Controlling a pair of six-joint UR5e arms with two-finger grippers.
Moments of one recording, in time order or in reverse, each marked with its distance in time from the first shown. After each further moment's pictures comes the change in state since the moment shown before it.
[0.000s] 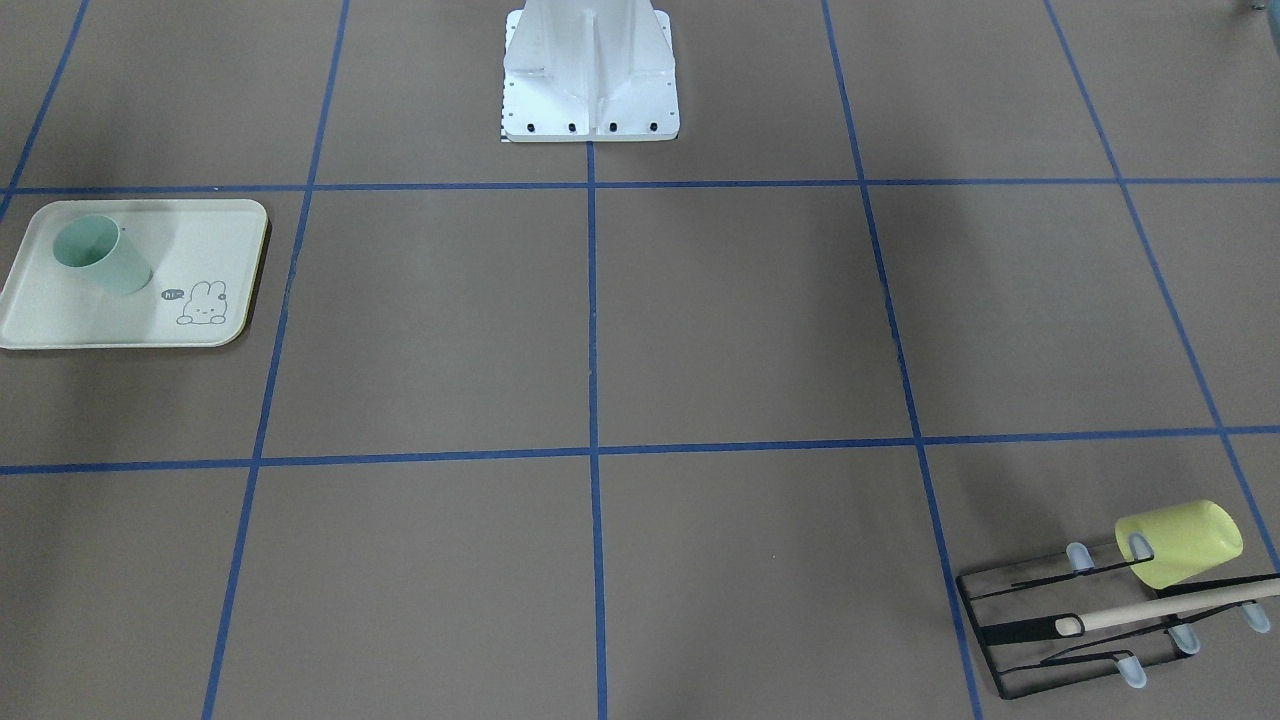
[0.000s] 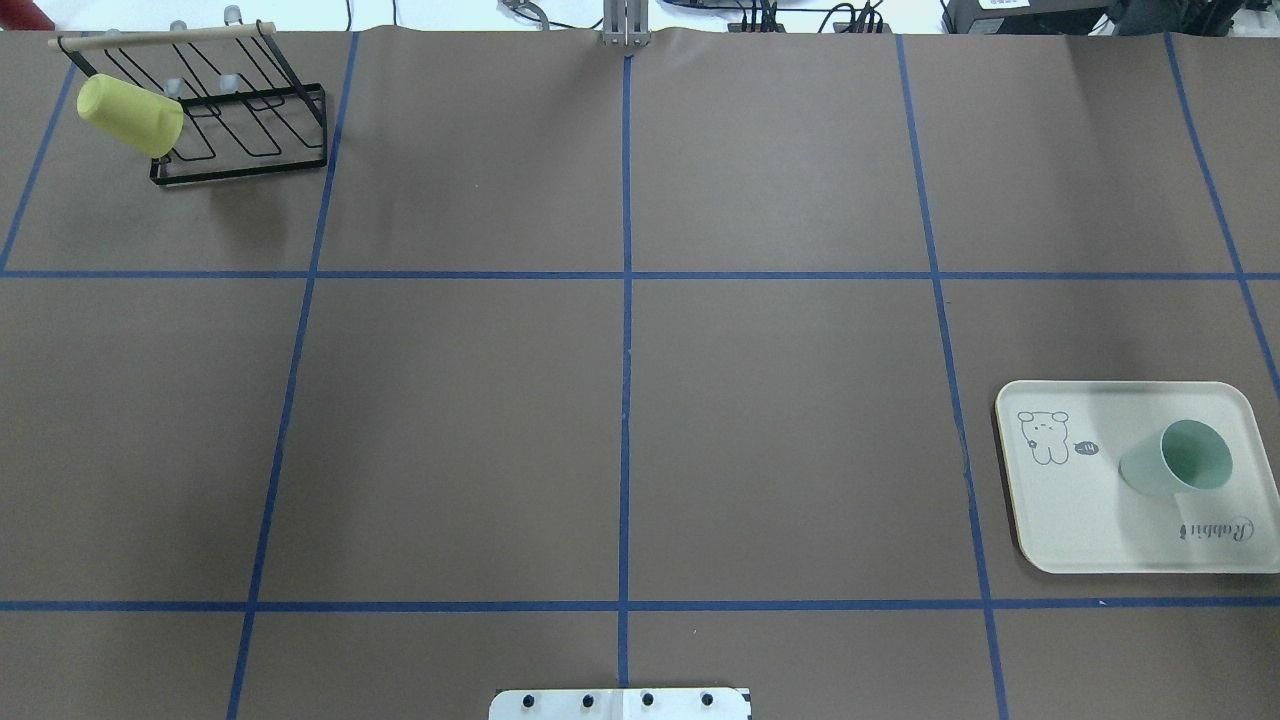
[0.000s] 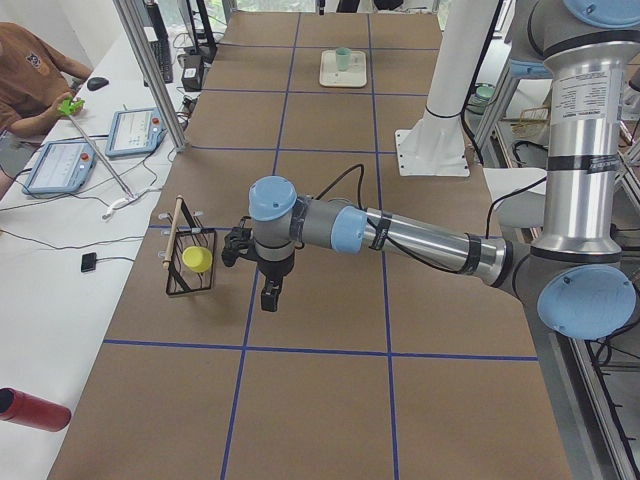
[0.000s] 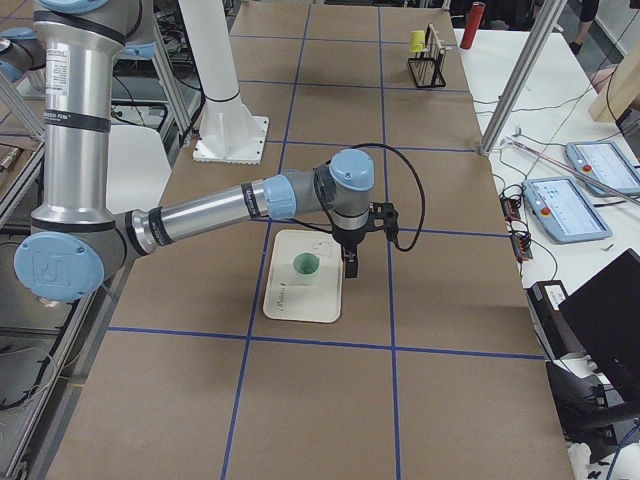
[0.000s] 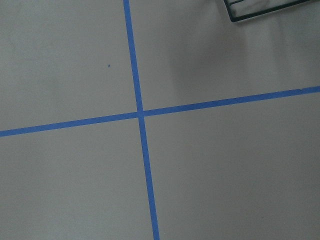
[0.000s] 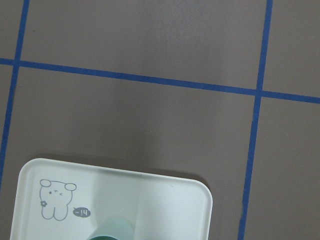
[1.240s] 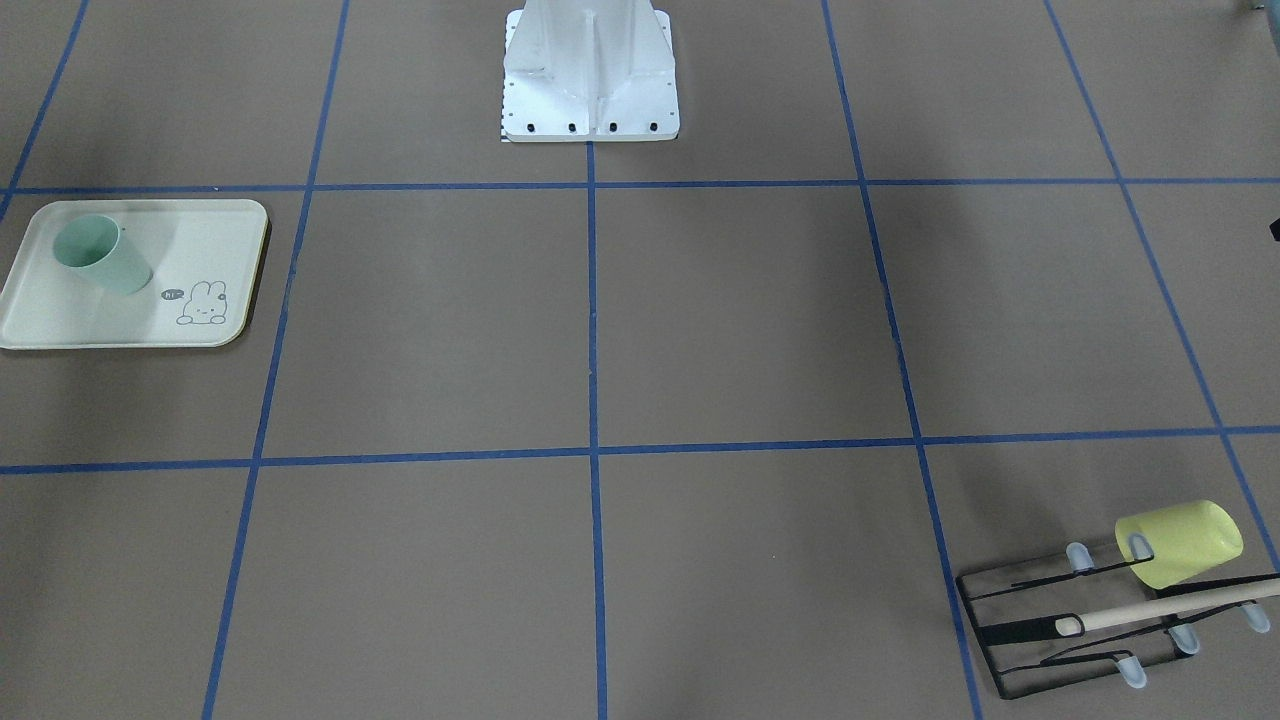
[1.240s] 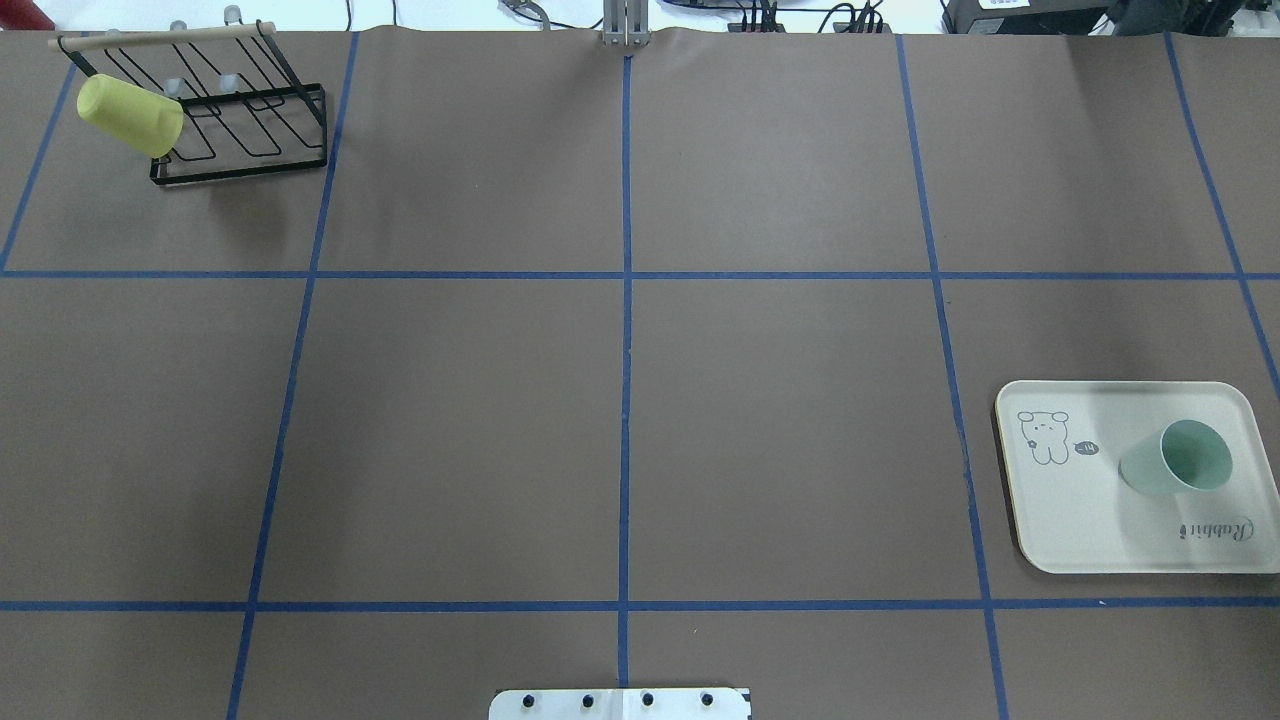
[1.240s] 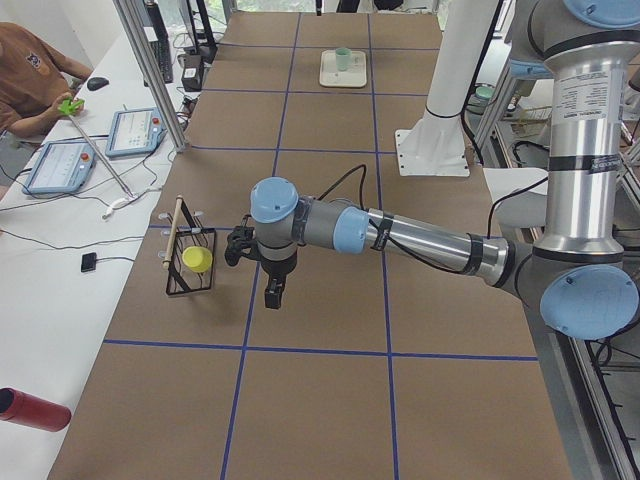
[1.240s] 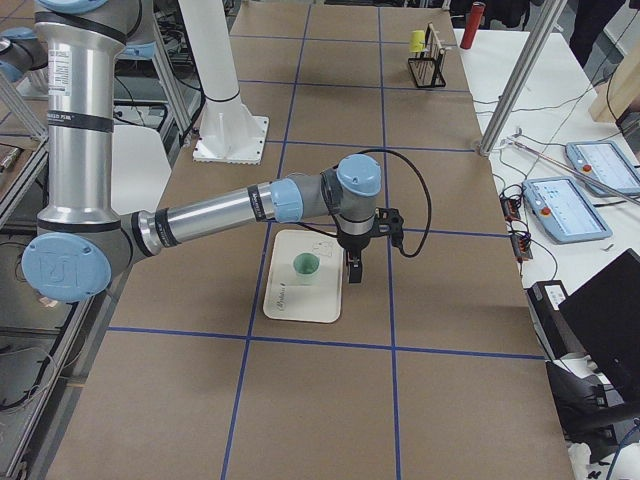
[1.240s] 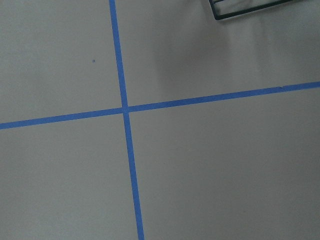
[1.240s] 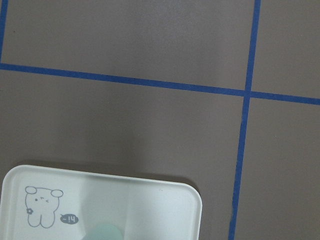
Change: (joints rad) left arm 0.000 0.007 -0.008 -0.001 -0.041 -0.007; right arm 0.002 0.020 -0.040 0.001 -0.006 -0.002
